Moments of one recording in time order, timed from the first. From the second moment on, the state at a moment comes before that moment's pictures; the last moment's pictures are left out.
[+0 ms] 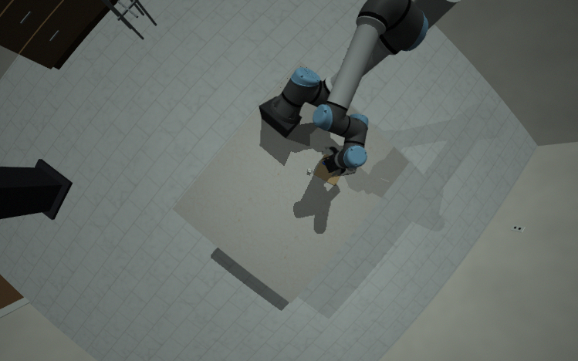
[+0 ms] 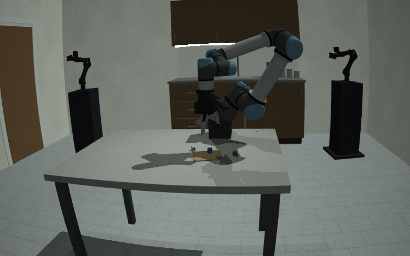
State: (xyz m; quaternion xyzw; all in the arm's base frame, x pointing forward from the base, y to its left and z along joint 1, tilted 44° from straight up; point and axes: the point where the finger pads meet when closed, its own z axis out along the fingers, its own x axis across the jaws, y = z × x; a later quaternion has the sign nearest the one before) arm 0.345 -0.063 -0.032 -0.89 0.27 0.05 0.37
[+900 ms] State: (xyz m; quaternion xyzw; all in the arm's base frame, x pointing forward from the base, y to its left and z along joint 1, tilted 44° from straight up) arm 0.368 -0.051 -0.019 -0.75 0.54 0.17 0.34
